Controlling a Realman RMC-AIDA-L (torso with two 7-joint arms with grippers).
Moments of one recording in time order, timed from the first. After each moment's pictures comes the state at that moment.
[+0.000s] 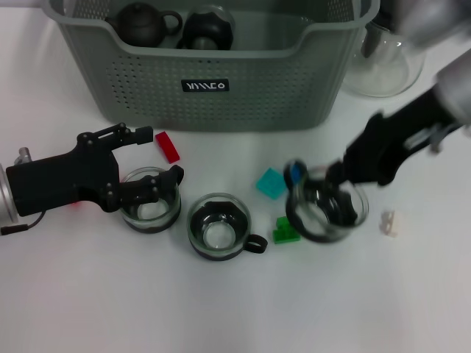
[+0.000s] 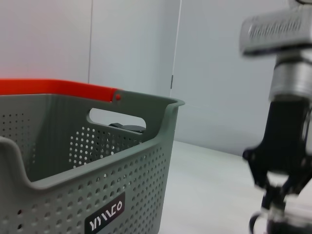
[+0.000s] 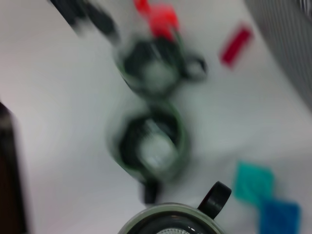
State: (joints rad) left arm -0.39 -2.11 0.49 0.62 2.04 1.68 -1.06; right arm 0.76 2.08 -1.15 -1.13 -2.42 -1.75 2.09
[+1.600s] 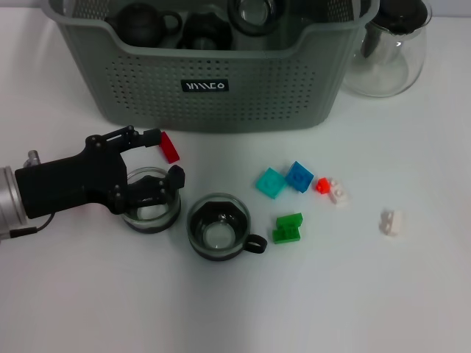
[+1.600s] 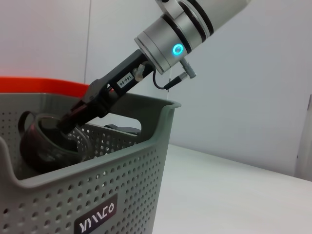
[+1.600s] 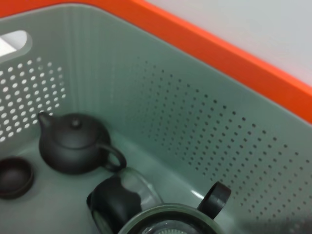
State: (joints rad) left arm -0.39 -2.11 0.49 0.59 2.04 1.68 -1.06; right arm 1.25 2.10 -1.16 -0.49 -2.72 -0.72 2.58
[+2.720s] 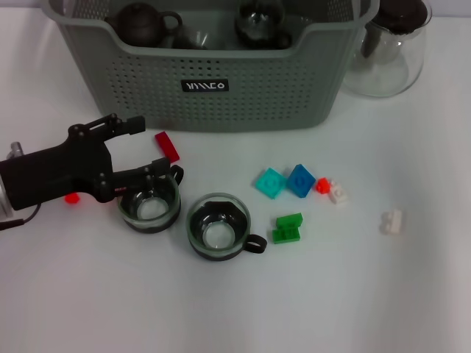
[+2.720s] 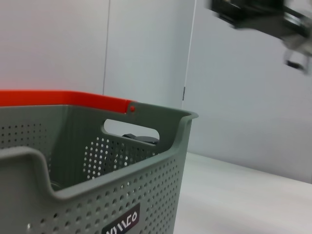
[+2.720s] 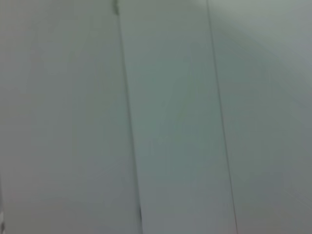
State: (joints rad) left arm -0.39 -2.10 0.45 0.60 2.02 1.69 -1.06; right arm 0.42 2.06 -0.93 -1.10 -1.38 -1.43 1.62
